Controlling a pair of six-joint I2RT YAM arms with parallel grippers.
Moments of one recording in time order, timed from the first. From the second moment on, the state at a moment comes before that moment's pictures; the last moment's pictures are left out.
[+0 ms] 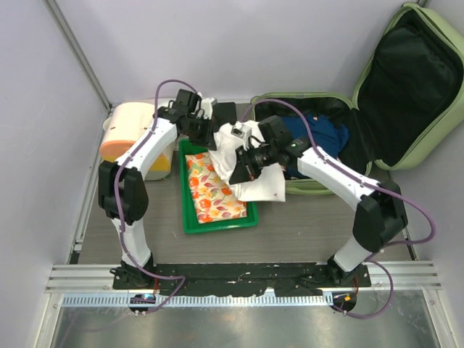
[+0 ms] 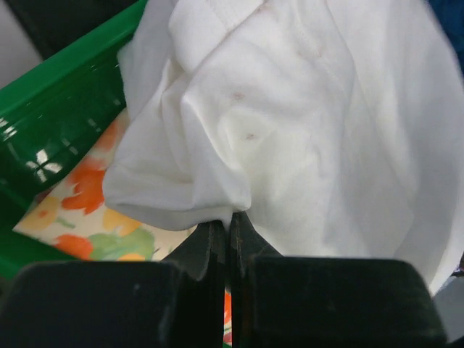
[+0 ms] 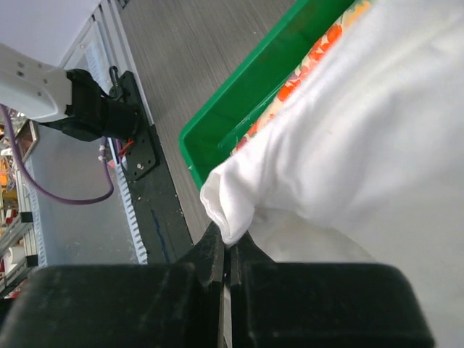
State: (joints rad) left arm -0.37 1.92 1.75 -0.78 0.38 -0.14; right arm 0.60 1.57 1.31 -0.51 -0.78 0.08
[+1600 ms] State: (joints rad) left arm -0.30 1.80 1.81 -0.94 0.18 0.03; right arm 0.53 1.68 1.47 -0.40 -0.65 0.22
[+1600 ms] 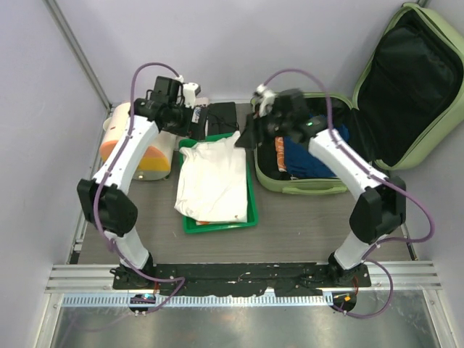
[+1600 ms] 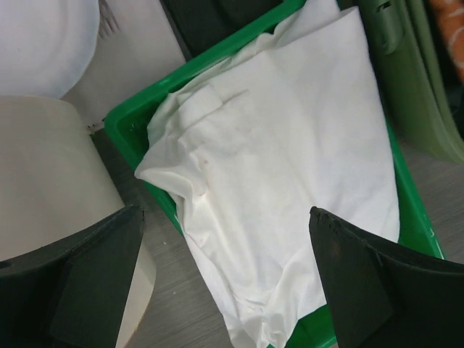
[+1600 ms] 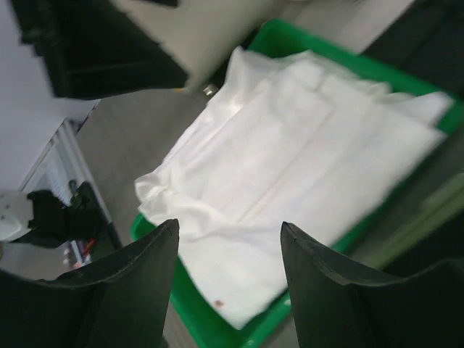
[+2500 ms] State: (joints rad) left arm -0.29 1.63 1.75 -0.85 0.24 0.02; right arm 0.13 1.93 1.59 -0.77 -0.34 -0.12
